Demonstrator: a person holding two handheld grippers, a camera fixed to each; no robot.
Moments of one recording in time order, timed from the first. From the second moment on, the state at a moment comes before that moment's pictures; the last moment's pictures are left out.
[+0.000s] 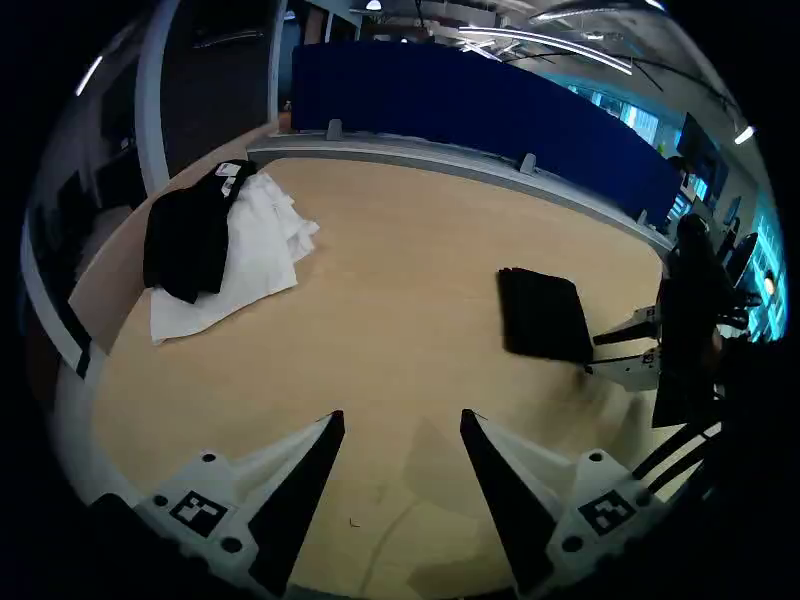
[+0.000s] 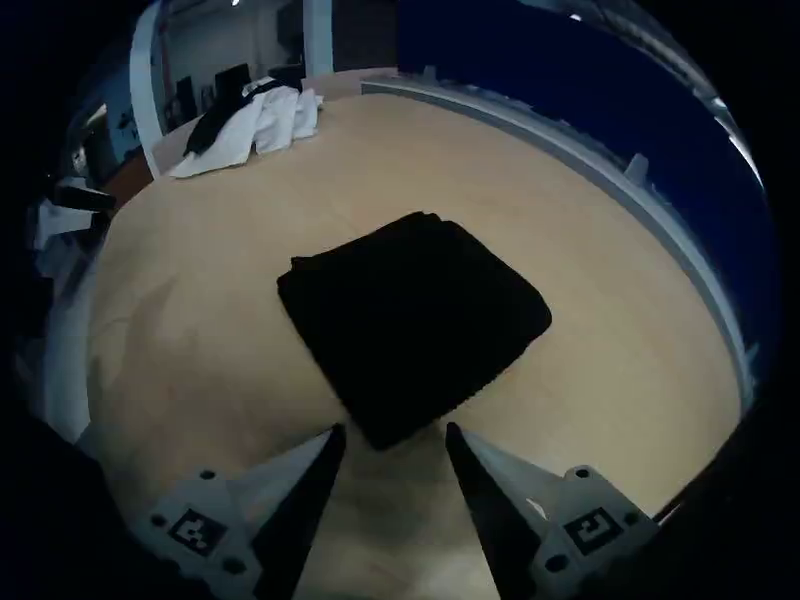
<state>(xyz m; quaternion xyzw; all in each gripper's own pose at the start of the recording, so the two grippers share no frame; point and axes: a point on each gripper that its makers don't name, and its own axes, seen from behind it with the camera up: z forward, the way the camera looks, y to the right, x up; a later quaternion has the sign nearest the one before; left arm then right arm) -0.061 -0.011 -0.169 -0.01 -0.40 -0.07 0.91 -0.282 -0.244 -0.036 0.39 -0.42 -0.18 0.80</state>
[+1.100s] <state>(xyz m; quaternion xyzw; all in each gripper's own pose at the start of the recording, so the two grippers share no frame) -0.049 -0.008 -0.160 -0.02 -0.39 -0.07 0.92 -0.217 -0.255 -0.003 0.37 -0.37 -0.14 0.84</state>
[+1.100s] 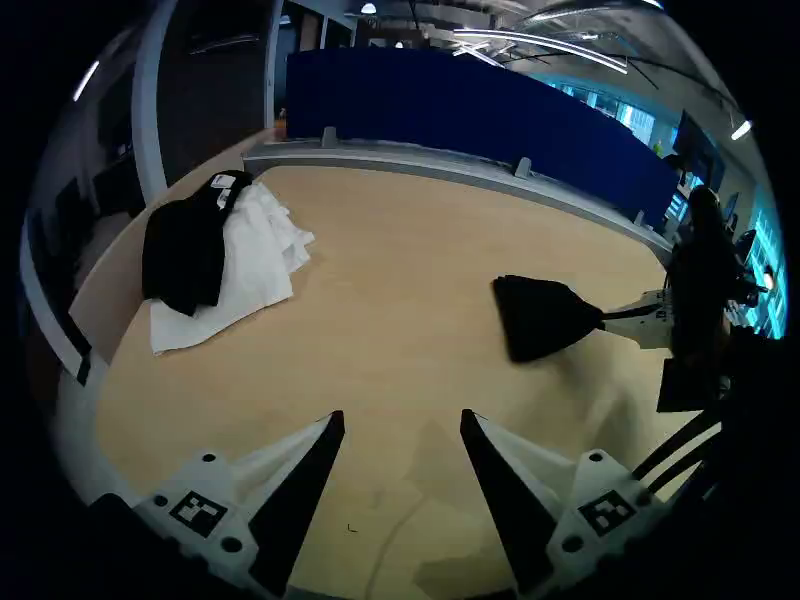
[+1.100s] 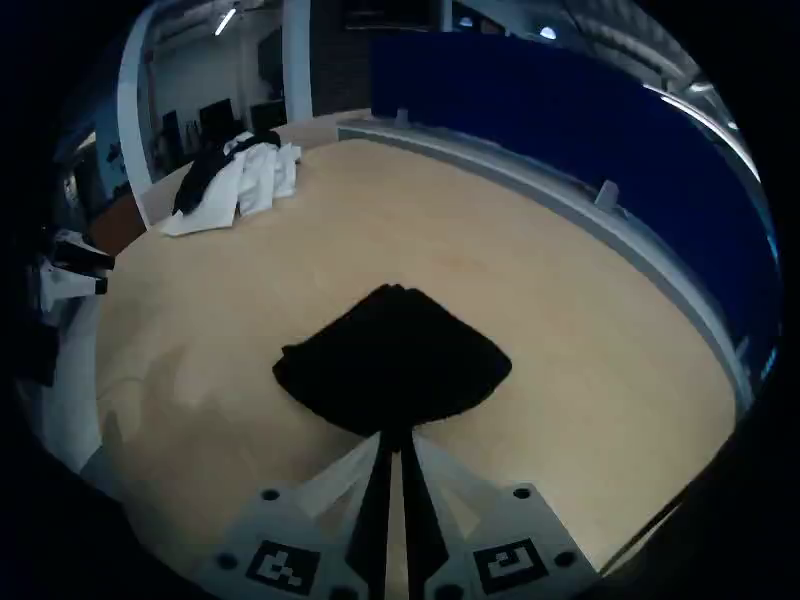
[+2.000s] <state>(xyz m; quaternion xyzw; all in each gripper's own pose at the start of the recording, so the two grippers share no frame) 0.007 0.016 -0.155 -0.04 -0.34 -0.05 0.94 -0.054 -0.237 0.033 0.37 -0.25 -0.14 0.88</state>
